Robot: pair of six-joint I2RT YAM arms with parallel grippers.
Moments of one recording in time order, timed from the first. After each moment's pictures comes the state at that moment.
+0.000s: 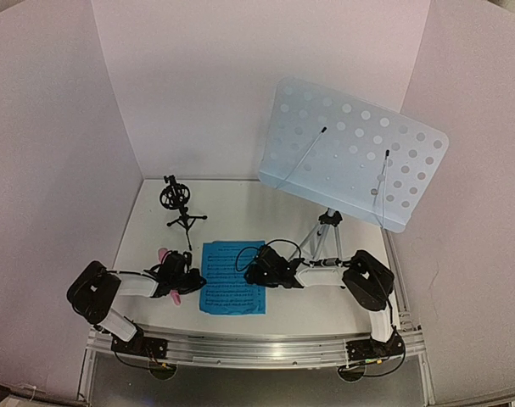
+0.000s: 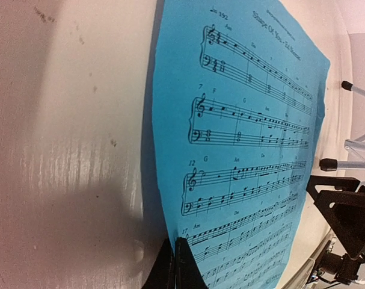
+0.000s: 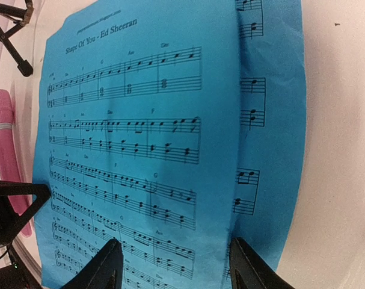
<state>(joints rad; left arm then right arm) -0.58 1.54 0.48 0.17 0.26 -0.90 0.97 2.05 1.25 -0.10 -0.01 0.99</state>
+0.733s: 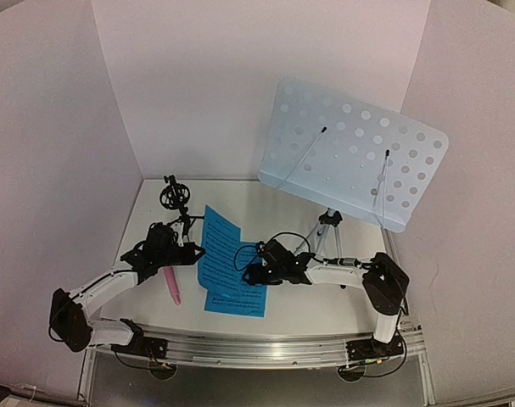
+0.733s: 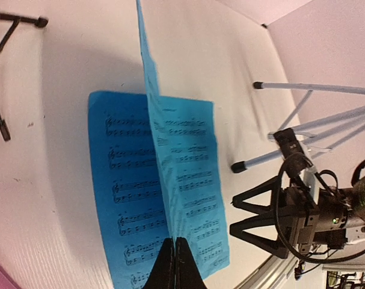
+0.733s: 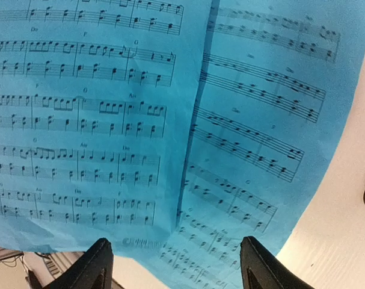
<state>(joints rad) -0.56 1.25 0.79 -0.23 0.29 -0.63 0.97 1.92 1.24 -0.23 -0.15 0.84</state>
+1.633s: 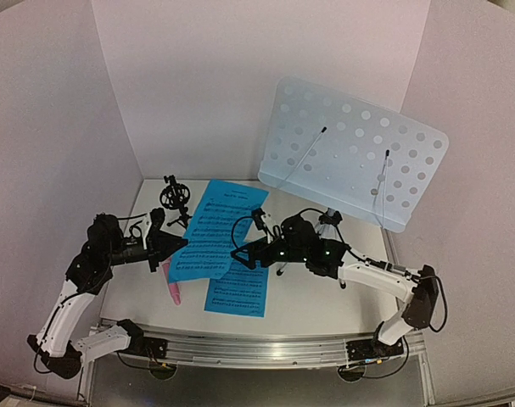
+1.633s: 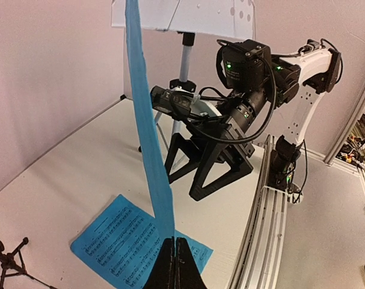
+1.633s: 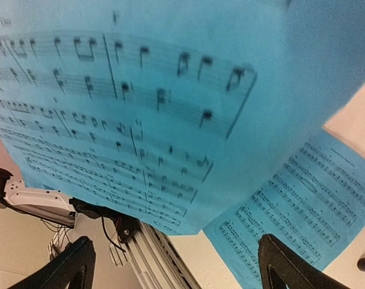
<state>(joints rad) -0.56 0.88 1.16 -0.54 0.63 0.05 0.99 1.61 1.37 -0.21 -0.26 0.60</state>
